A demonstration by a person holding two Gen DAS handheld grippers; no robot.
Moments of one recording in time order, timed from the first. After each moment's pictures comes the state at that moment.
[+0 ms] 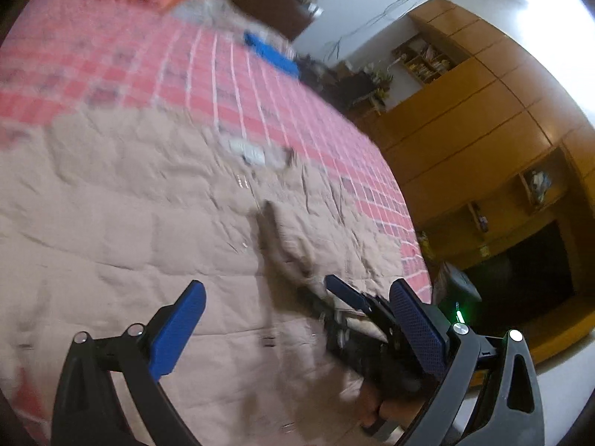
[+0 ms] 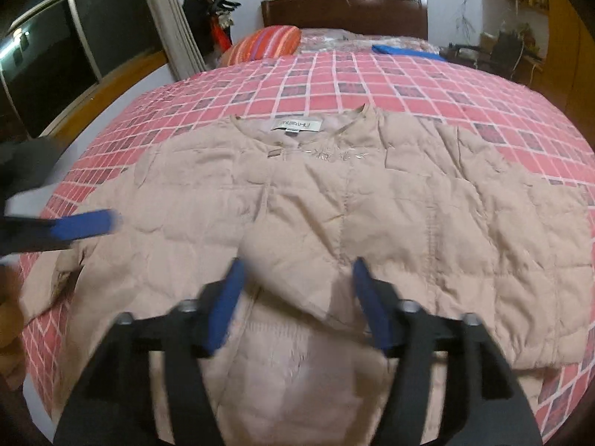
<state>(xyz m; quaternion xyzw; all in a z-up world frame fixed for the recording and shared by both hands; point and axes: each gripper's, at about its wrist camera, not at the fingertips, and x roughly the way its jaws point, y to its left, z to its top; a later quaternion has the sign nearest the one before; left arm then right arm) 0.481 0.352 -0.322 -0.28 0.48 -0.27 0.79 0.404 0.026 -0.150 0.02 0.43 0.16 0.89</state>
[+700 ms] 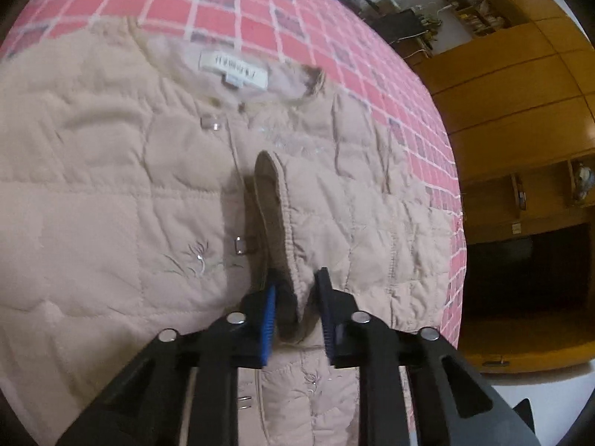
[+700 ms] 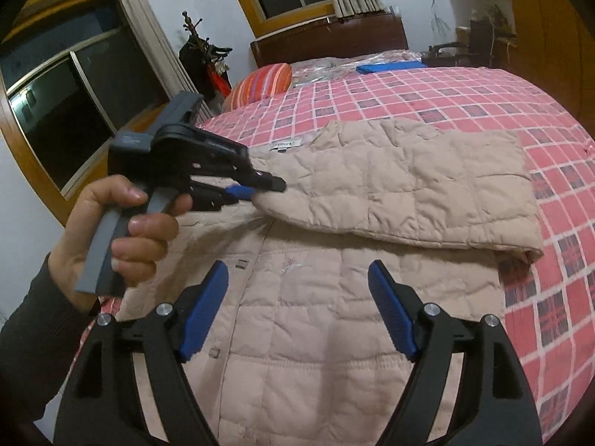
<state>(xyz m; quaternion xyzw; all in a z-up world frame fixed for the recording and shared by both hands) 0.537 0.269 -0.353 -0.22 0.58 -0.23 0.75 0.289 -0.046 -0.112 0.12 0.38 0.17 0.90</state>
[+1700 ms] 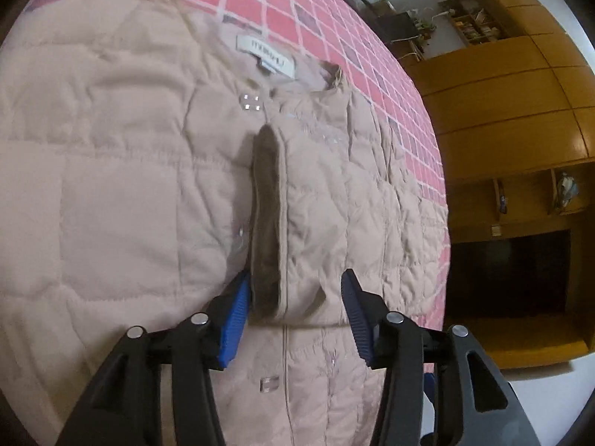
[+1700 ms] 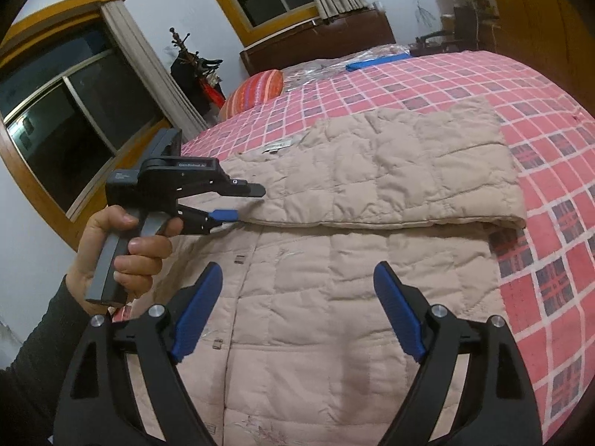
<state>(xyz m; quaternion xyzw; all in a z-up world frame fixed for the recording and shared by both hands) 0.540 0.289 -0.381 -0.25 0.59 -0.24 0.73 0.281 -0.064 -0.116 0.17 0.38 0.16 0.89</state>
